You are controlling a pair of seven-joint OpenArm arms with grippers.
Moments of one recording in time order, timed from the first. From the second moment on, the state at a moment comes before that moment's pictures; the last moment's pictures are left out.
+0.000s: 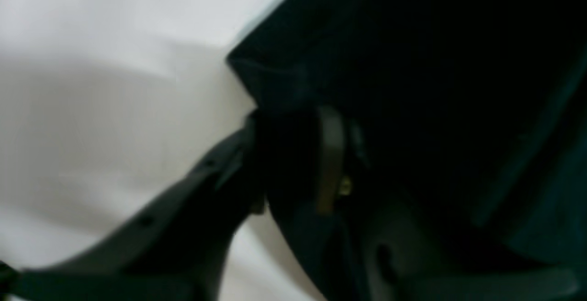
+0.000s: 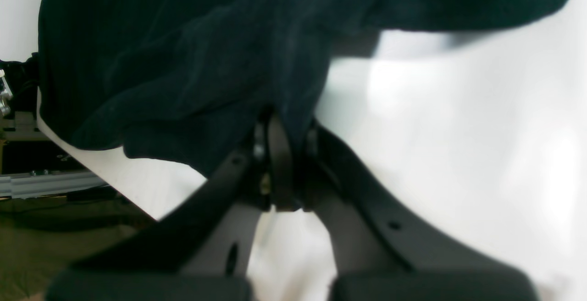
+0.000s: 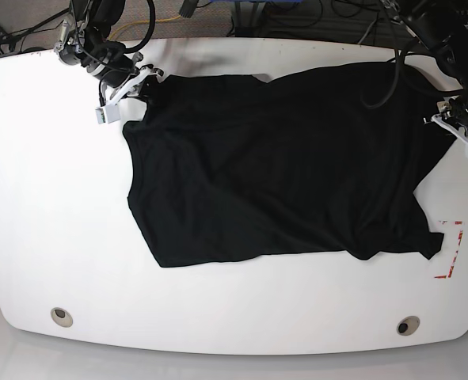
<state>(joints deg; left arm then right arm) 0.8 -14.5 -47.1 82.1 -10.0 -33.7 60.8 -19.8 0.0 30.6 94.5 48.4 40.6 -63.5</state>
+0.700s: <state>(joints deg) 4.1 -14.3 -49.2 90.2 -10.1 -39.5 61.6 -22.2 0.1 32.5 101.7 48.8 40.6 -63.7</state>
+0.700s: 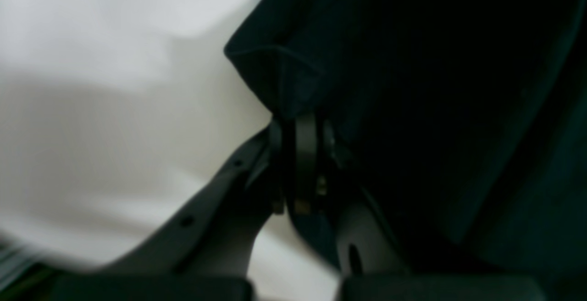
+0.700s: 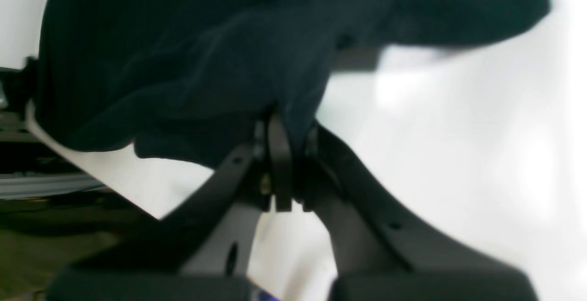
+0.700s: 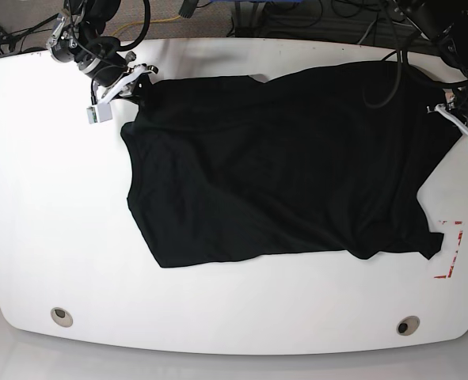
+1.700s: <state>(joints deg) -15.3 -9.8 -28.8 112.4 -7.4 -39.5 62.3 9.9 15.7 28.0 86.2 47.6 40.7 -64.9</state>
